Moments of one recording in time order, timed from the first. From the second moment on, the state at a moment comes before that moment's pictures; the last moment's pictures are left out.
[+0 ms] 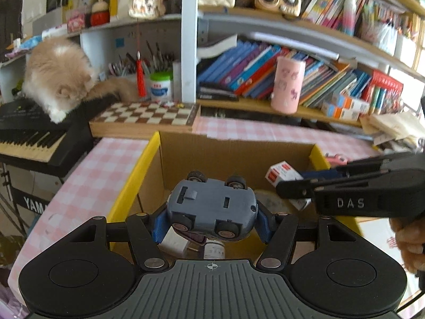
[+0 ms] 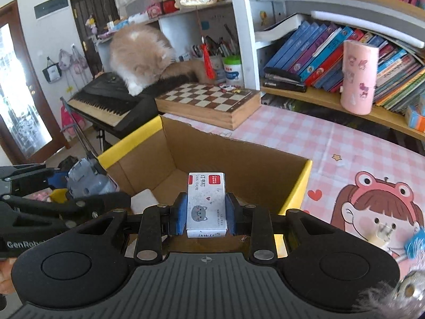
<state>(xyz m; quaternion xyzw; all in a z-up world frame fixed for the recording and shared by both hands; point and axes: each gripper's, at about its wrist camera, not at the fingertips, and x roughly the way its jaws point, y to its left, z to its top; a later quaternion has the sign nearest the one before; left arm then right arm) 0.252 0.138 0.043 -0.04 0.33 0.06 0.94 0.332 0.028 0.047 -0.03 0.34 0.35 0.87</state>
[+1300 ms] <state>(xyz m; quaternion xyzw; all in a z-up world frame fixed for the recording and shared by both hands) 0.271 0.136 0.035 -0.02 0.34 0.07 0.94 0.367 0.041 0.042 -0.12 0.32 0.35 0.87</state>
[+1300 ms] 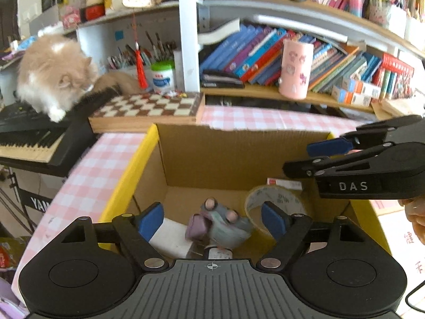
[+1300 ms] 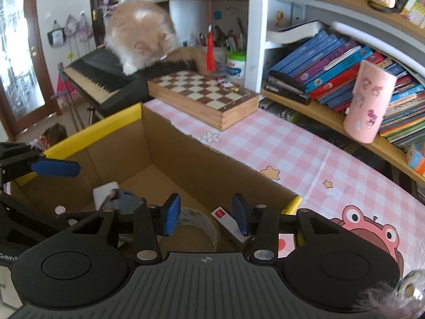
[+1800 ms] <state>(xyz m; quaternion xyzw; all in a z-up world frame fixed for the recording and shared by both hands) 0.216 0.131 0.058 -0.01 0.29 0.07 0.95 0.315 0.002 0.069 -0.07 0.27 0.28 0.92</state>
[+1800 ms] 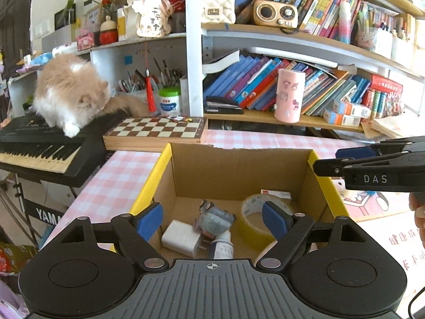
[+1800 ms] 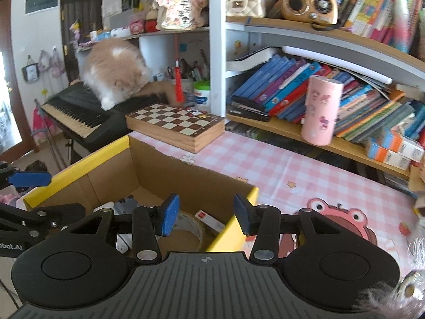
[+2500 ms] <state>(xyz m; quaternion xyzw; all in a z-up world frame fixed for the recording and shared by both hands) 0.101 0.123 0.060 -0.01 0.29 0.06 0.96 0.179 -0.015 0.060 -0.05 0.28 0.24 0.93</state>
